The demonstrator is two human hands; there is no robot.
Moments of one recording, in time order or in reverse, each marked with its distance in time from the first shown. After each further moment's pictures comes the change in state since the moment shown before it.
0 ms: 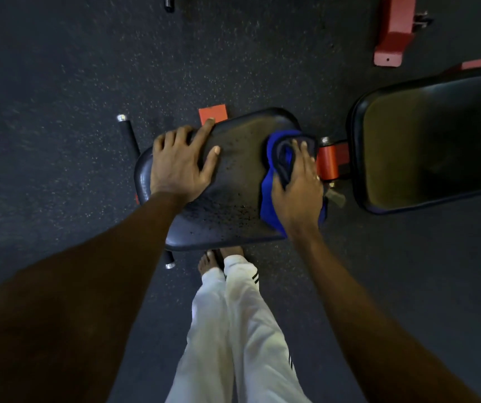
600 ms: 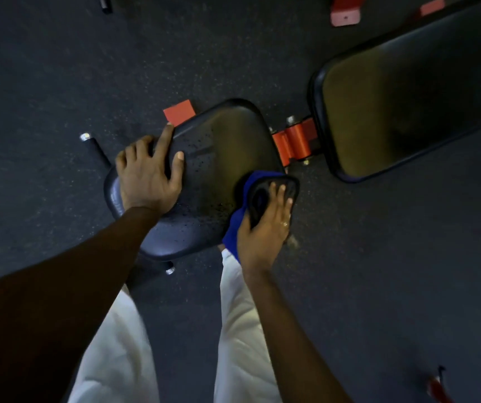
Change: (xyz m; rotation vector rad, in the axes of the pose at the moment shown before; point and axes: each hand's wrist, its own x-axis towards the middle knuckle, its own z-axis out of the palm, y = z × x) left_hand 0.002 0.002 0.002 -0.008 -0.012 -0.020; right_hand -0.097 -0.029 0.028 0.178 0.170 0.445
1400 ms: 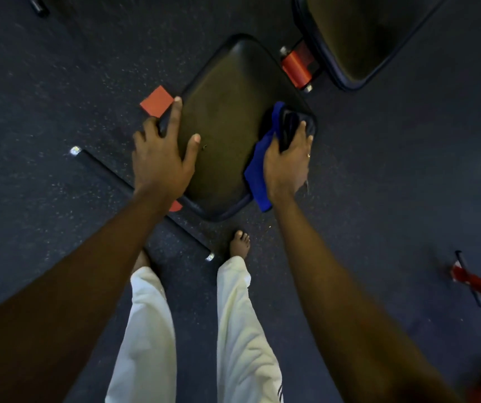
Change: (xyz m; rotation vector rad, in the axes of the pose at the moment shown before) left_hand -0.018 -0.084 -0.013 -0.223 -0.174 0.328; right_hand -0.030 -0.051 0.060 0.223 0.372 0.389
